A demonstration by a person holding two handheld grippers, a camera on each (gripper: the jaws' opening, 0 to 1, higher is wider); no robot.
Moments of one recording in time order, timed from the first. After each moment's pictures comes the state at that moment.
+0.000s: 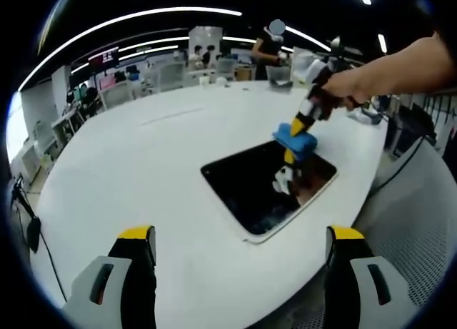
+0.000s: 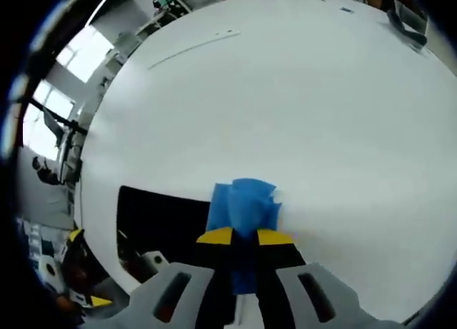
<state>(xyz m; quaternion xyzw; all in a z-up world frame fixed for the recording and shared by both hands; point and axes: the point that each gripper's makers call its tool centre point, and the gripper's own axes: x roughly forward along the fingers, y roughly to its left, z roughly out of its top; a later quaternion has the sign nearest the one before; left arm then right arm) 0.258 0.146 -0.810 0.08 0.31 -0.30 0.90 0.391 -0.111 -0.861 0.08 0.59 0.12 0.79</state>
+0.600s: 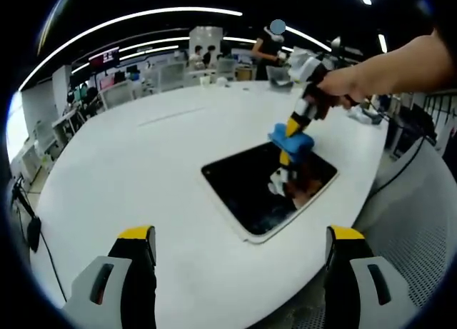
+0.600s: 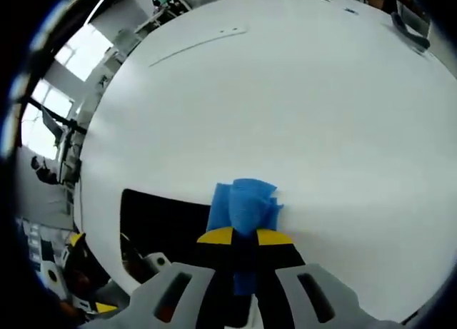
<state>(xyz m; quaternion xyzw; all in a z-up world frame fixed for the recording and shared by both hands) 0.259 0.147 -0.810 0.08 0.31 -0.30 0.90 0.392 -0.096 -0.858 0.08 0.60 0.11 0.79</state>
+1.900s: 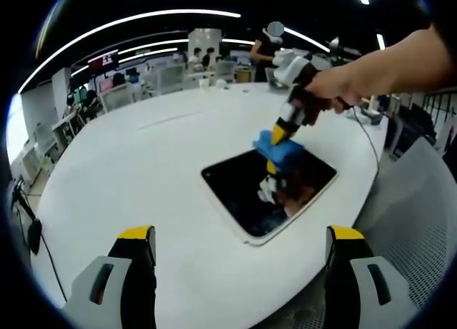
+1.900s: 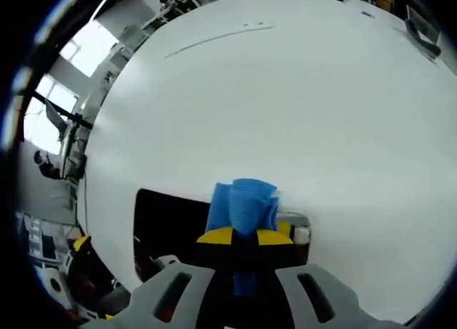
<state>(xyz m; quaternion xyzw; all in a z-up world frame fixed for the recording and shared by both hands) 0.260 0.146 -0.807 0.08 0.30 -0.30 0.90 0.394 -0.045 -0.859 0.07 0.60 0.13 0.79</state>
